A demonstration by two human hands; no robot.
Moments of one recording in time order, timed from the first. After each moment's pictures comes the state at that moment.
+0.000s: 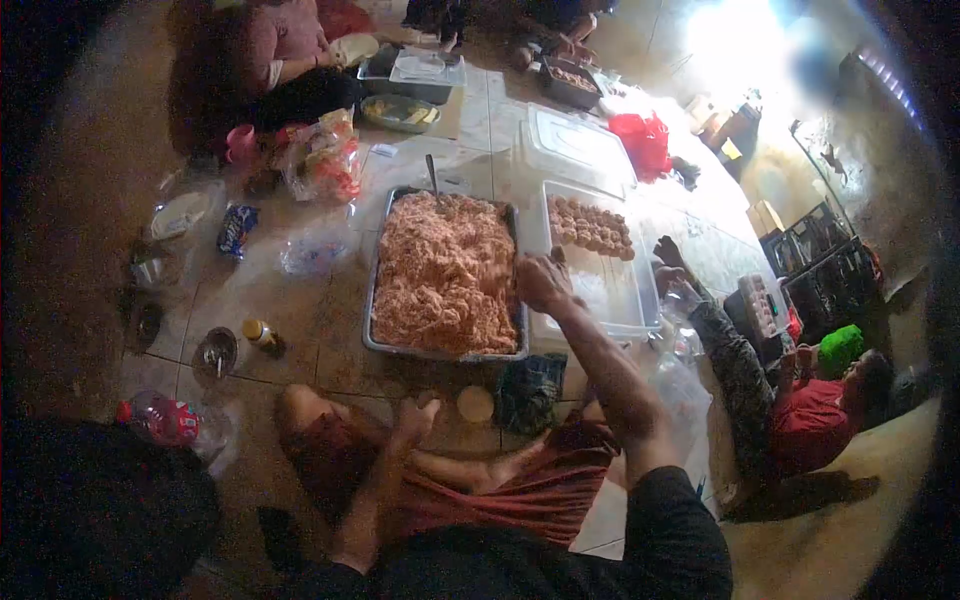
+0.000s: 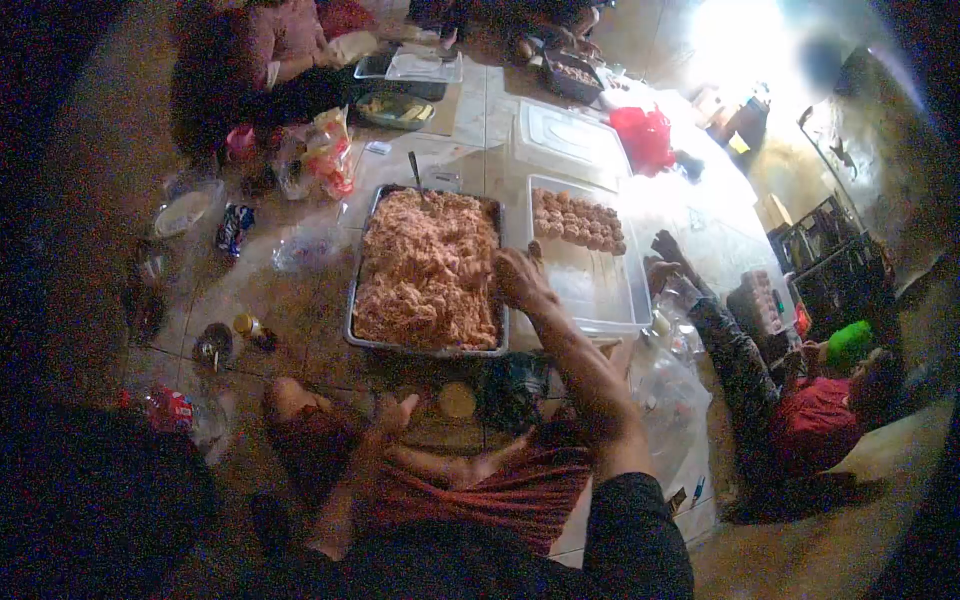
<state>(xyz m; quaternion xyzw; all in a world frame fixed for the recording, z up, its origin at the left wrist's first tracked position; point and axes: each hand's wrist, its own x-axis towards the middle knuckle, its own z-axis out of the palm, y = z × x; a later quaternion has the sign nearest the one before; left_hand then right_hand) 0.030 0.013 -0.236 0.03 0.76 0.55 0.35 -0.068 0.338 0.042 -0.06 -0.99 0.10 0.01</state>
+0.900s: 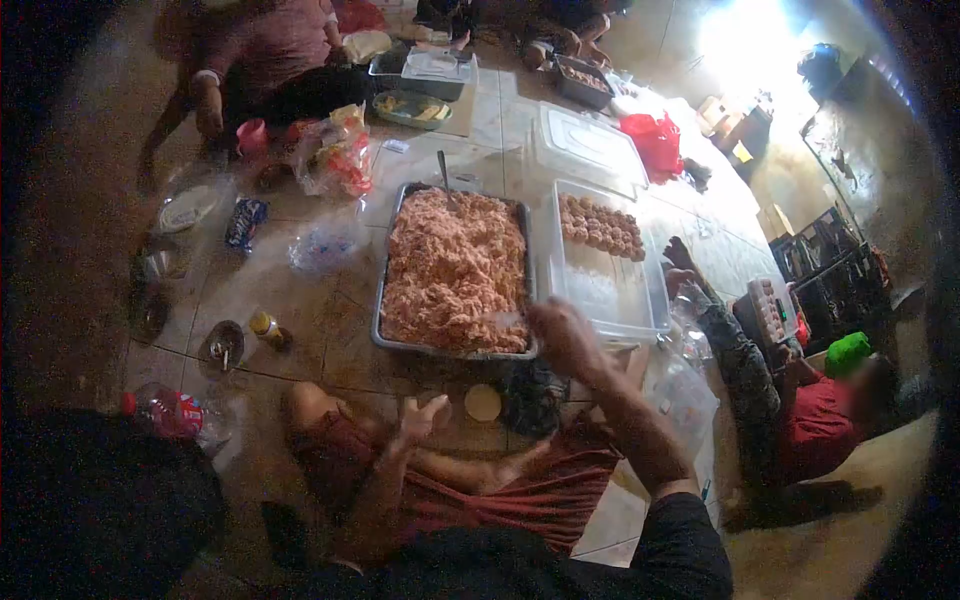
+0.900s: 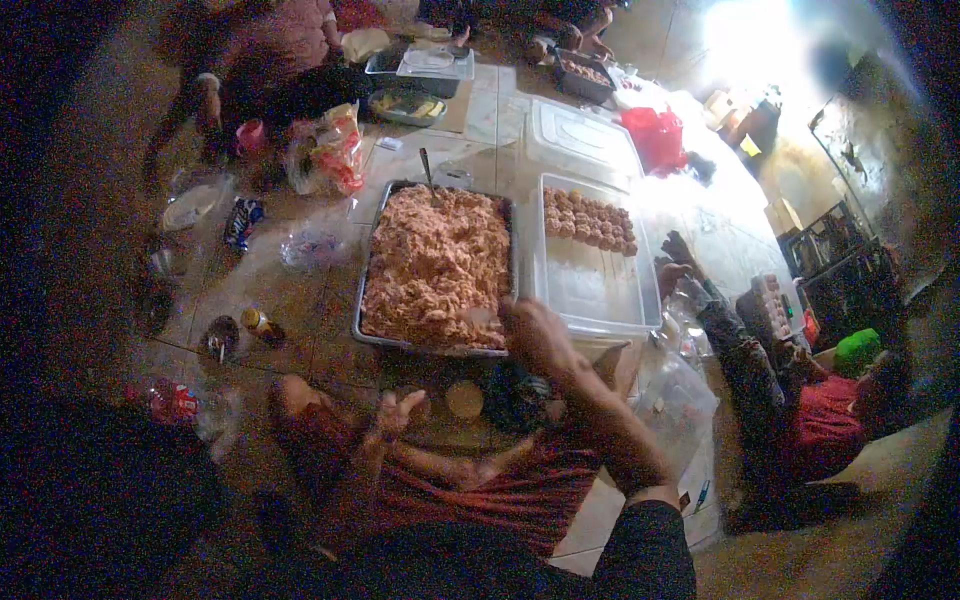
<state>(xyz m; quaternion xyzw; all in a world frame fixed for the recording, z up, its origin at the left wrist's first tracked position) 0.034 0.005 -0.243 -0.01 0.70 0.61 0.37 0.039 0.278 0.097 -0.01 -0.99 0.16 0.06</state>
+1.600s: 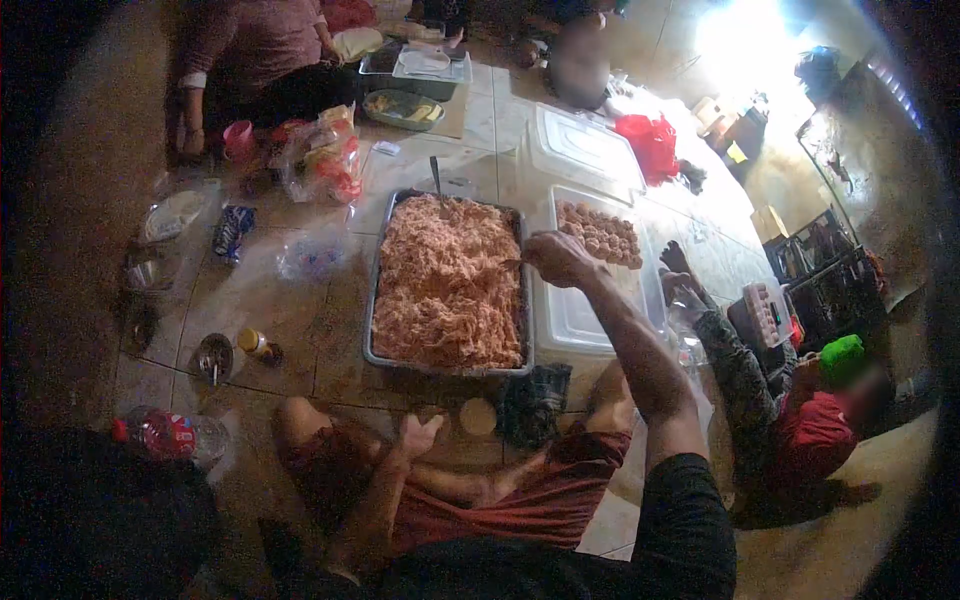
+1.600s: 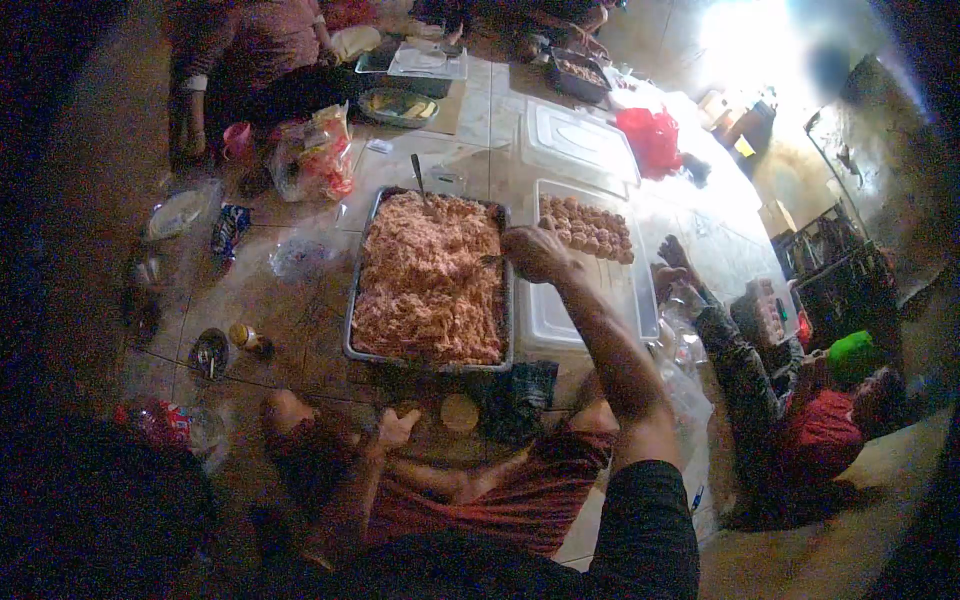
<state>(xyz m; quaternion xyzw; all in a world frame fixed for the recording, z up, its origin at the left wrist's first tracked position) 0.049 -0.001 -0.251 0.12 0.84 0.46 0.26 -0.119 0.381 0.081 0.15 -0.99 0.01 0.03</state>
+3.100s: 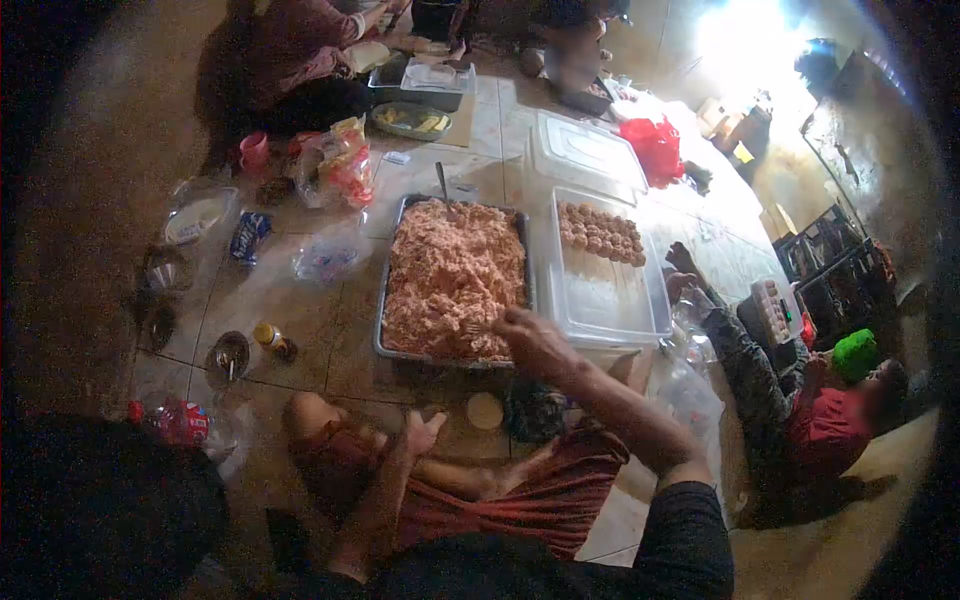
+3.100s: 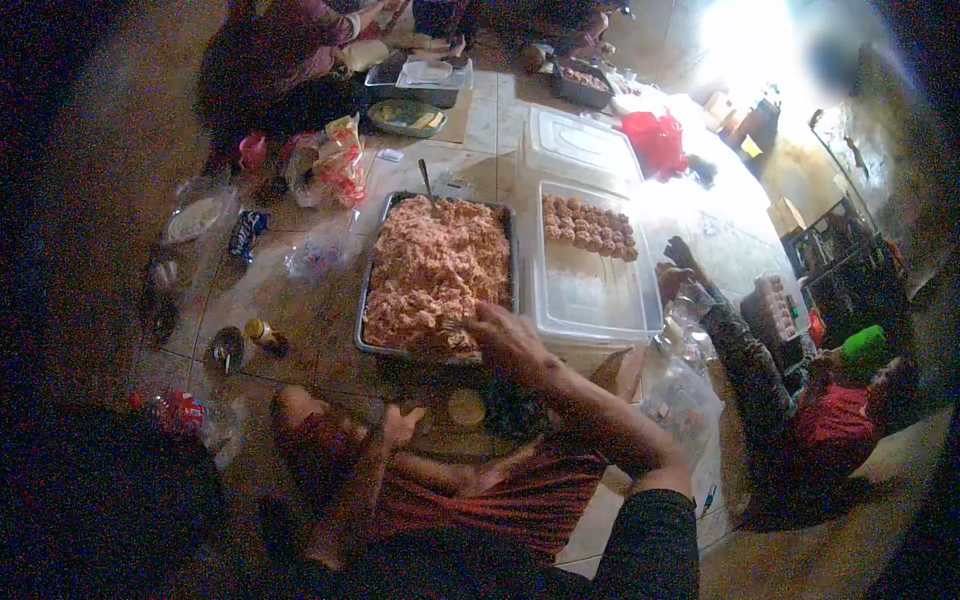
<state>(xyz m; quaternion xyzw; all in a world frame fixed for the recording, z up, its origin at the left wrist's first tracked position) 0.055 -0.005 -0.177 0.14 0.90 0.38 0.16 0.002 0.300 0.012 0.24 -0.96 0.07 0.13</state>
